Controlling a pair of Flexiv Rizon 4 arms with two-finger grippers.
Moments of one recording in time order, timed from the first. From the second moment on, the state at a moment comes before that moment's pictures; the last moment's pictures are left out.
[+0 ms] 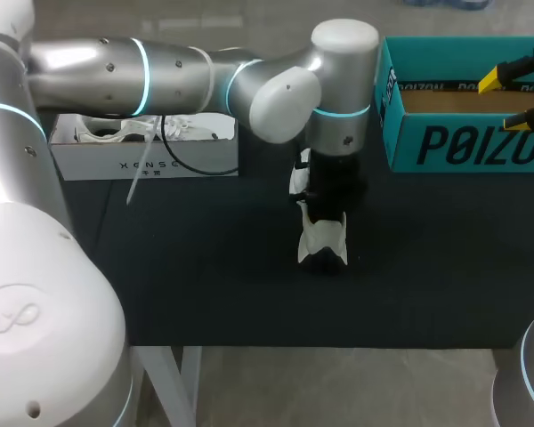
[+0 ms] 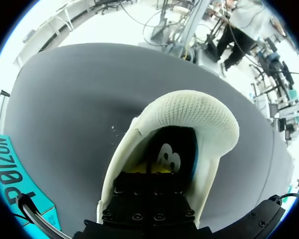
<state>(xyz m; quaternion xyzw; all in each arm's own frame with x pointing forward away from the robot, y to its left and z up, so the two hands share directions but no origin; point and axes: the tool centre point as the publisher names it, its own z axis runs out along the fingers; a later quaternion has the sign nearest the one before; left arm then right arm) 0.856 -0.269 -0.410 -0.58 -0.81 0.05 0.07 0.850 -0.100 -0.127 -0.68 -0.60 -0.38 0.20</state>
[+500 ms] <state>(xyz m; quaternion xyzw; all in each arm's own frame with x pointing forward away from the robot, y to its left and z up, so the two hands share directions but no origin) 0.867 -0.231 -0.388 -0.58 -0.81 0.01 0.01 0.850 -0.100 -0.127 -0.68 -0.60 -0.38 0.20</state>
